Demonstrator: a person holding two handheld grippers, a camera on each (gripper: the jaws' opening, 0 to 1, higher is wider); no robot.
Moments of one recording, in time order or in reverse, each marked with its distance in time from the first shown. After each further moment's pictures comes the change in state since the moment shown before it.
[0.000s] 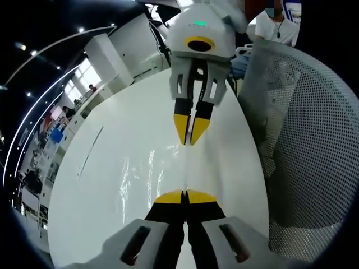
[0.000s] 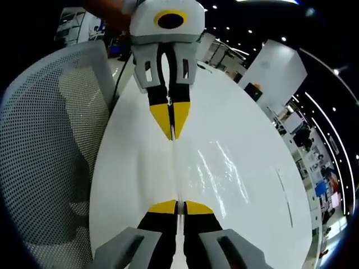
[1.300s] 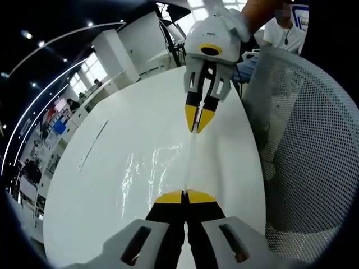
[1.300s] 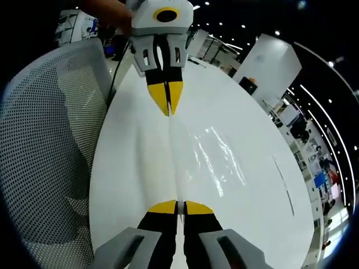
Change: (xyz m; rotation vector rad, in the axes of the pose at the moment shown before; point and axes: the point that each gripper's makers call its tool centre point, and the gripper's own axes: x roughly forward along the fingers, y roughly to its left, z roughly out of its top) left arm -0.010 0.004 -0.006 -0.055 -0.003 0.020; right arm -0.009 0.001 -0.019 0.036 0.024 -0.017
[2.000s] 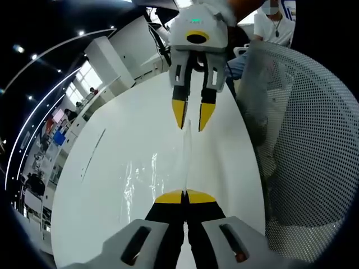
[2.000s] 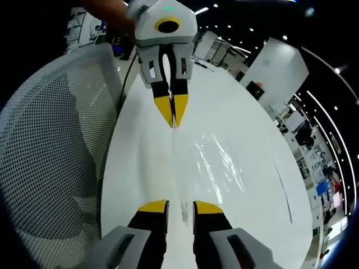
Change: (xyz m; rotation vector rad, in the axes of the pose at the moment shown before) left arm -0.002 -0.009 0.006 0.079 -0.003 -0.003; right arm -0.021 0.003 0.021 -0.025 -0.032 0.048
